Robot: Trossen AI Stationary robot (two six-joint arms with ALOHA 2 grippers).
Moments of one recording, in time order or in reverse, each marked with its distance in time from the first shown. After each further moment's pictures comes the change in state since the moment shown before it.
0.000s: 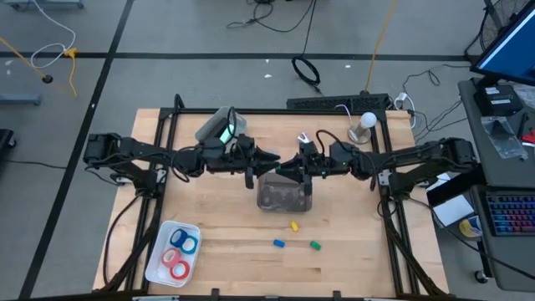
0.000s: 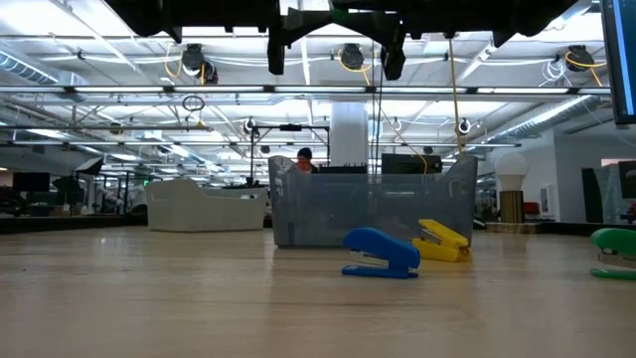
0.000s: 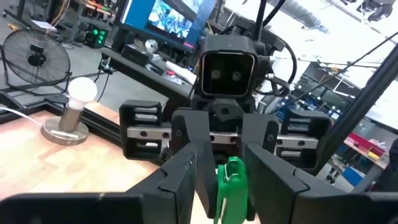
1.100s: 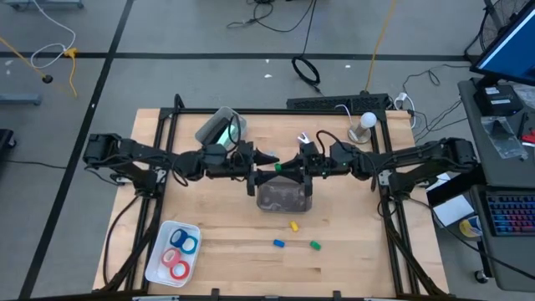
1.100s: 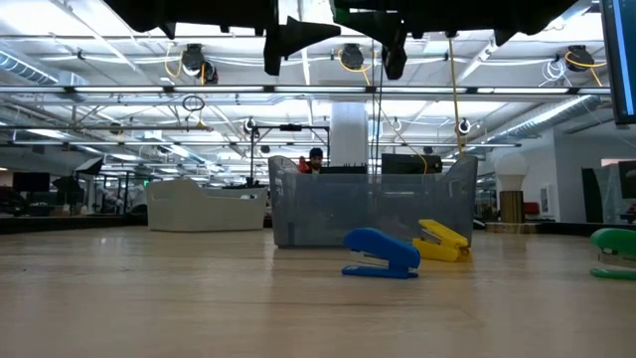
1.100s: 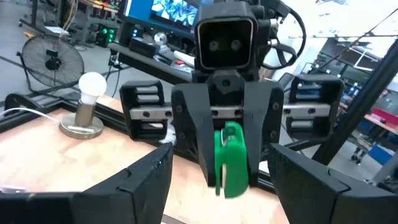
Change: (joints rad) left arm -0.047 0.001 0.001 -0.062 -0.068 0.102; right arm 0.007 -0.007 0.000 -0.011 0.008 0.001
